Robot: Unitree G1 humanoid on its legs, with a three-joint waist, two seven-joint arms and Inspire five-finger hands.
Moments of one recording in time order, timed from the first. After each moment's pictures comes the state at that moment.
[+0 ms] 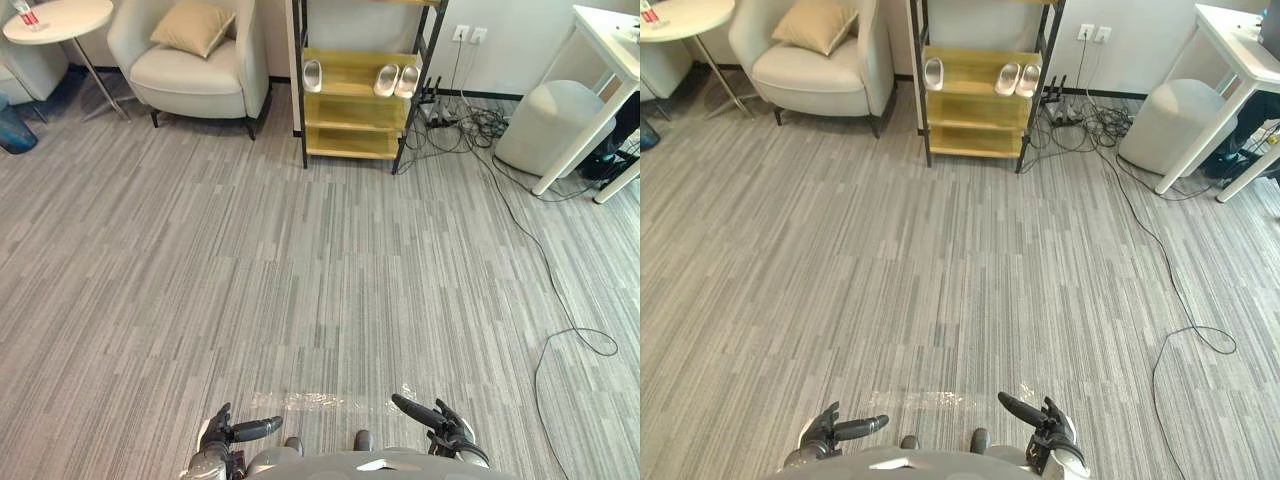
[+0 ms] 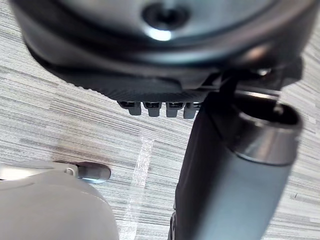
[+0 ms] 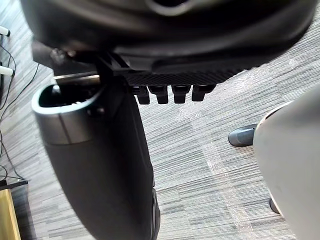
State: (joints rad) left arm 0.07 0.16 0.00 1.14 -0.22 -0.15 0.08; right arm 0.04 -0.06 -0.10 1.15 0.39 -0.13 -0.07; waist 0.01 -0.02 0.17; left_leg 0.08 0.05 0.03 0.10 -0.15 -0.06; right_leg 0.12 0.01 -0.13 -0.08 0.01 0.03
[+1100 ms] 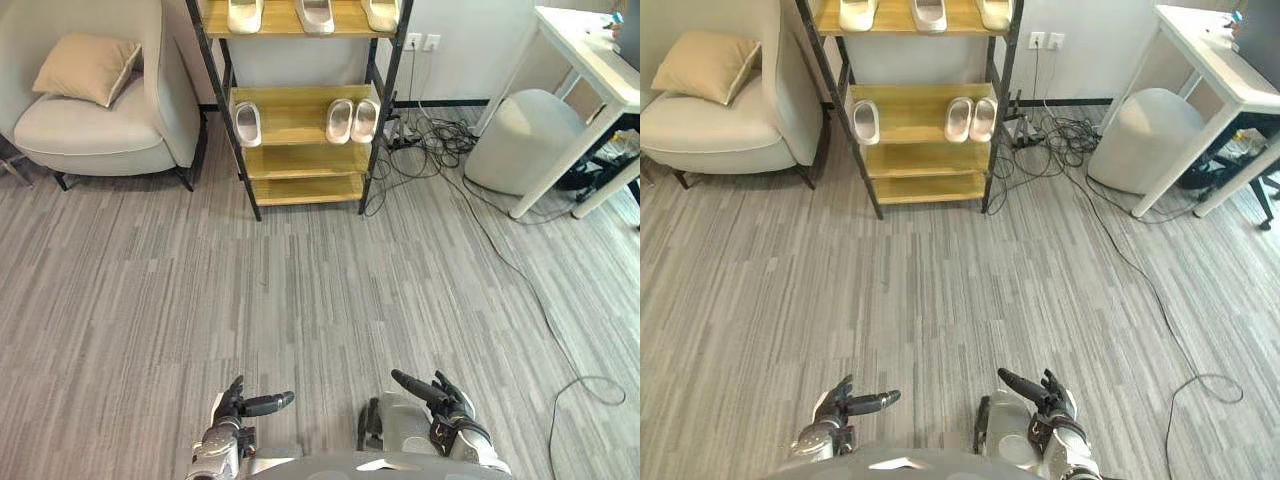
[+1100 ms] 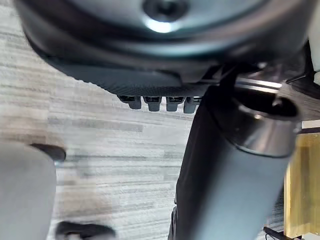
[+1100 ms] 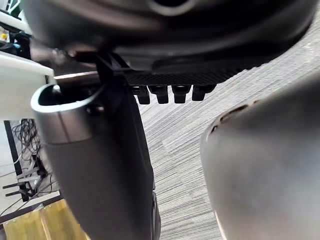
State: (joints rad) left arm 0.04 0.12 -0.05 1.08 -0.25 -0.15 0.07; right arm 0.02 -0.08 -0.06 1.07 0.39 -0.14 -0.05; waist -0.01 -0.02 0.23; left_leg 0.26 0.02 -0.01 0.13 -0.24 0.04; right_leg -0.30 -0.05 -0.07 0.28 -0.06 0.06
